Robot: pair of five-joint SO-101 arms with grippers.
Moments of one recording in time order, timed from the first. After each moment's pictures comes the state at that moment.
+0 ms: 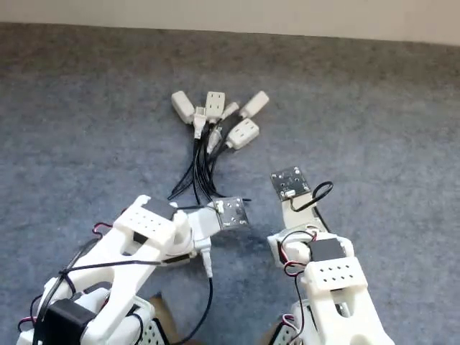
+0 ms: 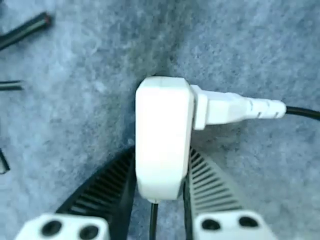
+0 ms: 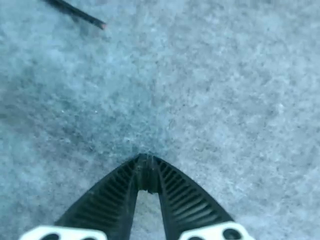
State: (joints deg) left arm 16.0 -24.1 59.4 58.4 -43.6; right arm -14.7 -53.9 78.0 50.0 10.6
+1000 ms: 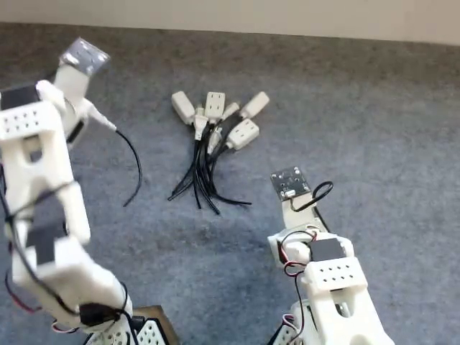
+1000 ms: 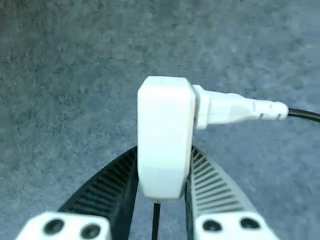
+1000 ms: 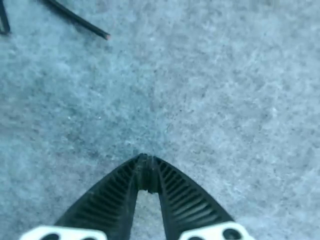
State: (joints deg) left arm -25.5 14.6 -17.3 78.7 -40.7; right arm -14.7 -53.9 78.0 50.0 10.6
